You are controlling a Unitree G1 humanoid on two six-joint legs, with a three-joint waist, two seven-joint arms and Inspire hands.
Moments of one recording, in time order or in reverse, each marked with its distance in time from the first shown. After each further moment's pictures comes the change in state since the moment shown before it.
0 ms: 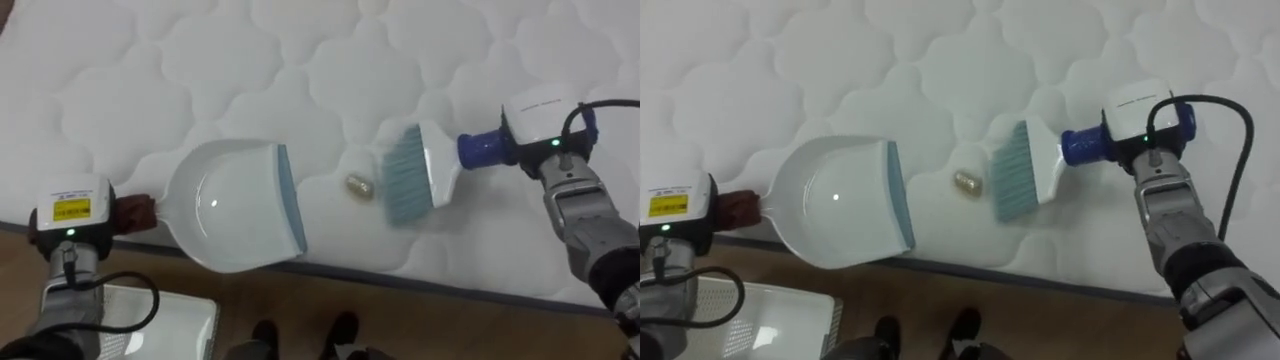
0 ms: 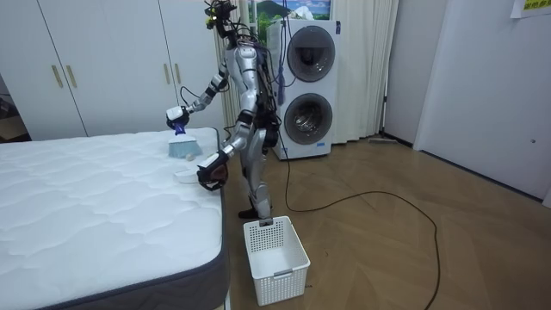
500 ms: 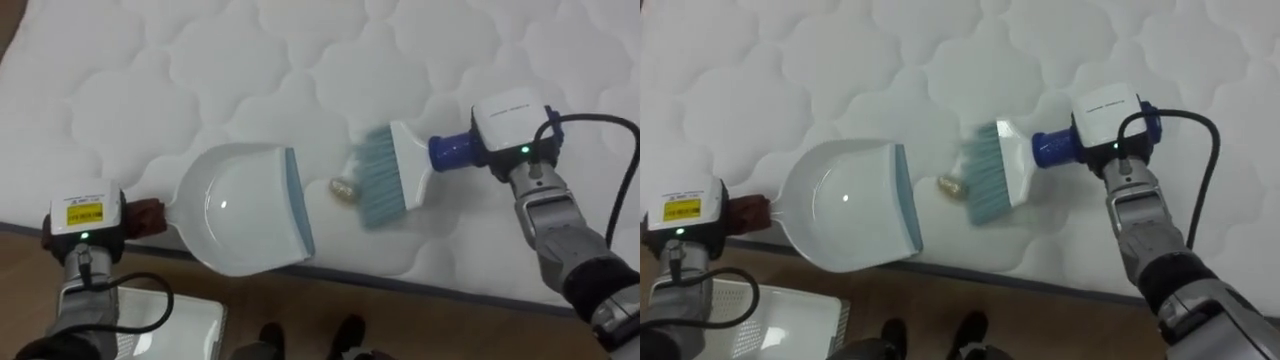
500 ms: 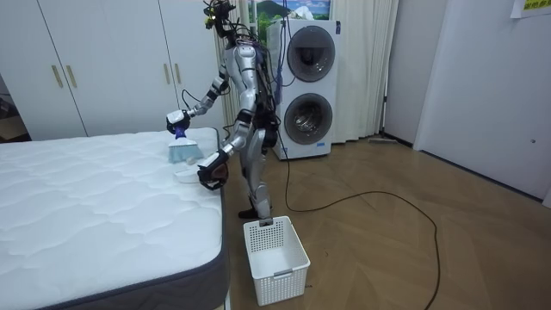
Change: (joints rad) left arm 0.003 -0.052 0.000 -0.003 0.000 0.040 -0.028; right arm 0.045 0.072 0.002 -0.052 -0.015 0.034 -0.013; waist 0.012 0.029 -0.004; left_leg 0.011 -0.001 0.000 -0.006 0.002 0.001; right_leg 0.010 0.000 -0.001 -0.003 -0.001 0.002
